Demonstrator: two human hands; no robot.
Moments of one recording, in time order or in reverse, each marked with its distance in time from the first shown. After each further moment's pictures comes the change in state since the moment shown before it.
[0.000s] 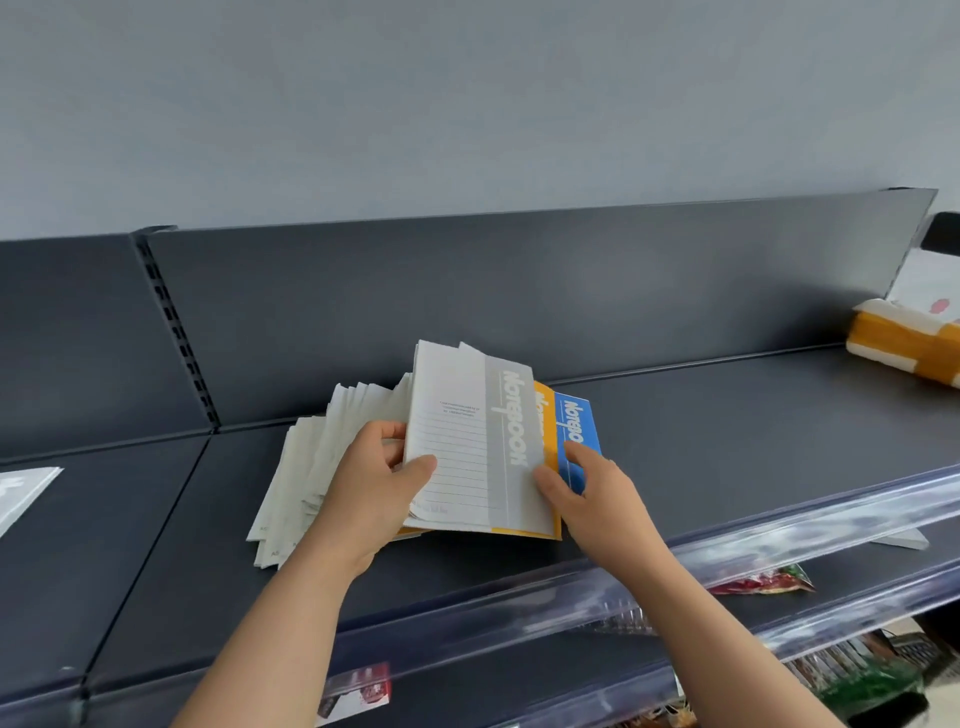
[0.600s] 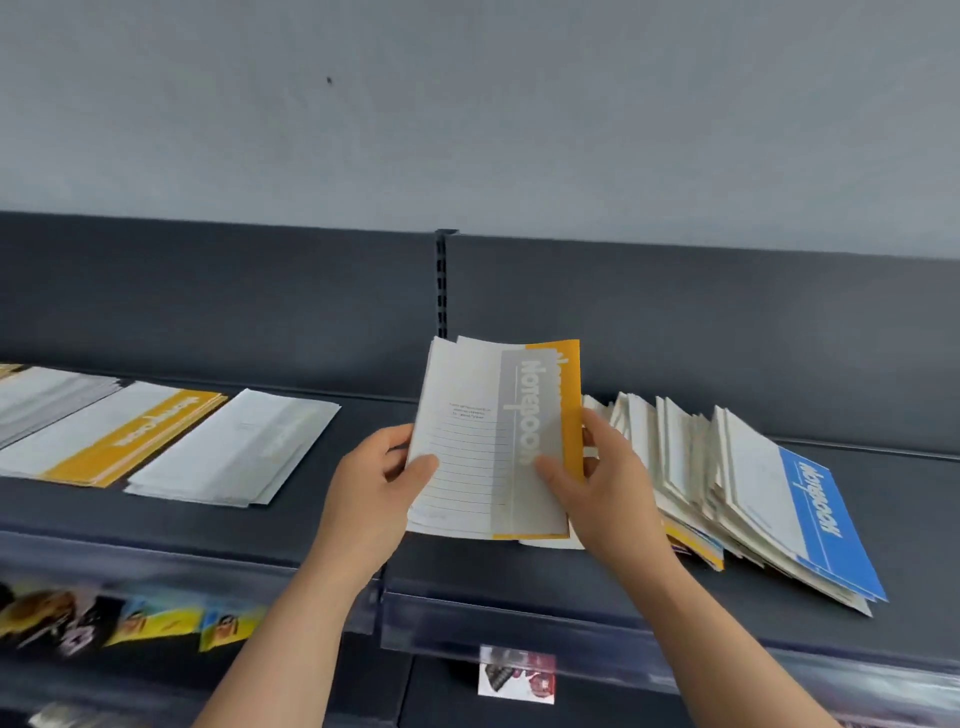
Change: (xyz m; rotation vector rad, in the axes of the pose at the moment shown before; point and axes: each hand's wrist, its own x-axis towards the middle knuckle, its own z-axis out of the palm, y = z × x) left_hand -0.067 -0.039 -0.175 0.030 0.387 0.083; right_hand -0.026 -0.147 0.134 0.261 -0.143 -0.357
